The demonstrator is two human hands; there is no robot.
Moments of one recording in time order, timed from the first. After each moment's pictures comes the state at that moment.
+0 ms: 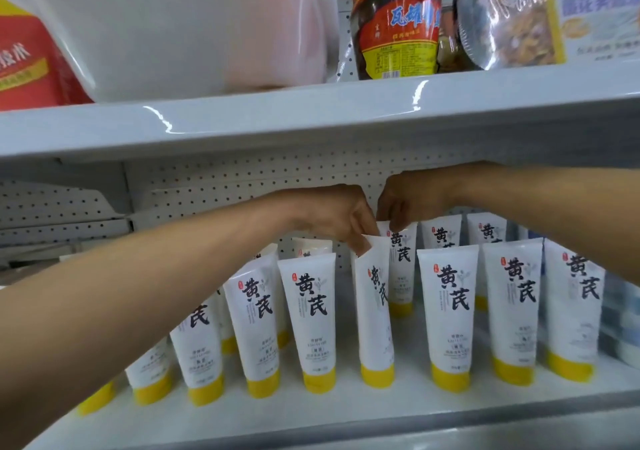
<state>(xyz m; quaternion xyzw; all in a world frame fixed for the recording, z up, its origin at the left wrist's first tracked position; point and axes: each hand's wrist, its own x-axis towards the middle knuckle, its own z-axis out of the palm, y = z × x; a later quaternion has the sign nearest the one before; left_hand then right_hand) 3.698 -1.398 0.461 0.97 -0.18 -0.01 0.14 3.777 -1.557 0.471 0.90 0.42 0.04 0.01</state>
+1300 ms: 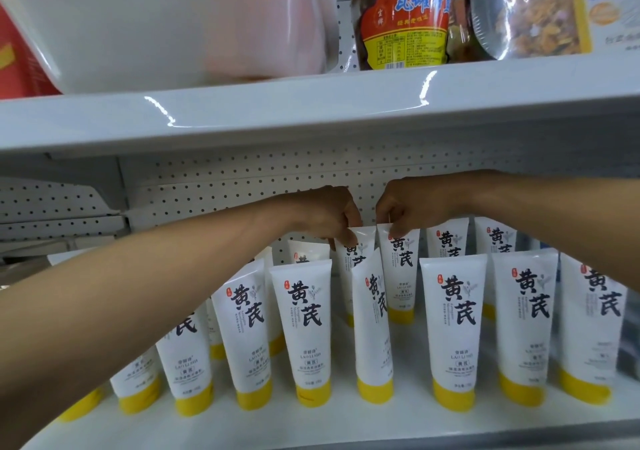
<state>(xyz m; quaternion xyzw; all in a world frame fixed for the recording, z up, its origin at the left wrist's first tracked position) 3.734 -1.382 0.454 0.99 -0.09 0.04 0.12 3.789 -1.555 0.465 0.89 0.46 0.01 -0.03</state>
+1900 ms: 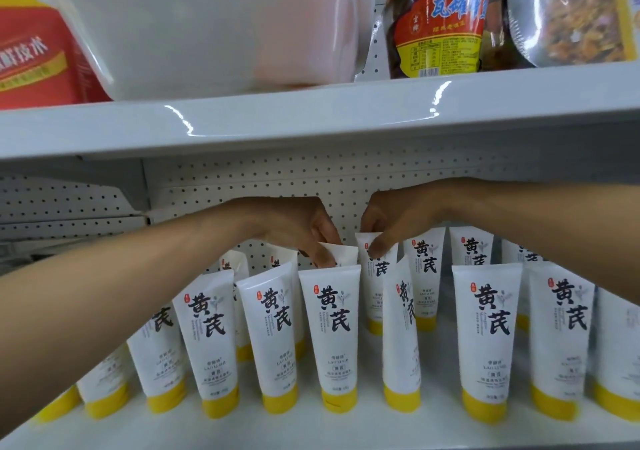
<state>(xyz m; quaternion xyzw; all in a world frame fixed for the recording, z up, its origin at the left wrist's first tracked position) 3.692 -1.321 0.458 0.97 -0.12 -0.05 0.19 3.776 -1.508 0.466 0.88 0.48 -0.02 0.00</state>
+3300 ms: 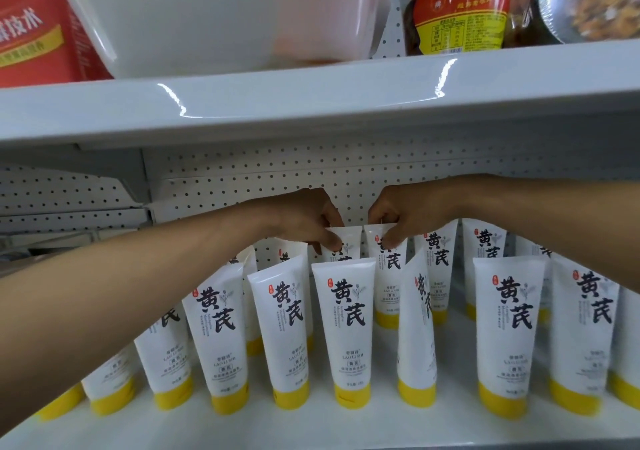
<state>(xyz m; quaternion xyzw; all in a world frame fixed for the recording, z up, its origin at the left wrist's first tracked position) 3.713 -1.311 0.446 0.99 -0.08 0.04 0.15 3.778 -1.507 0.458 0.87 0.48 -0.03 -0.04</state>
